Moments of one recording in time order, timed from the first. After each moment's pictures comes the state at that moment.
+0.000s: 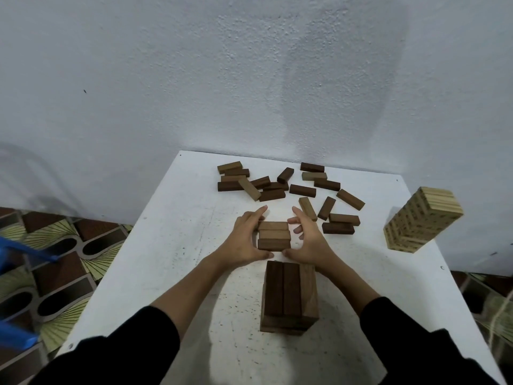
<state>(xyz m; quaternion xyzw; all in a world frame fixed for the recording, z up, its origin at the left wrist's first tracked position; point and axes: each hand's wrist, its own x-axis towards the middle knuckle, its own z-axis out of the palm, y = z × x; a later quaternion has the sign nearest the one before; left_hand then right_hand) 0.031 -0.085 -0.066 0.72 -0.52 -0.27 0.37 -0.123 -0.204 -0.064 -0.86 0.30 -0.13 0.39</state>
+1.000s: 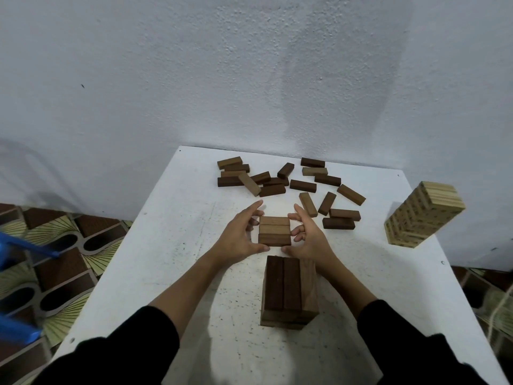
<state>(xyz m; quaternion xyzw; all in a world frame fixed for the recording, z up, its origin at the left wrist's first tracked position) 0.030 -0.079 -0.066 0.73 -0.47 -0.27 0.42 -0.122 -0.198 -0.068 -0.82 0.32 -0.14 0.45</state>
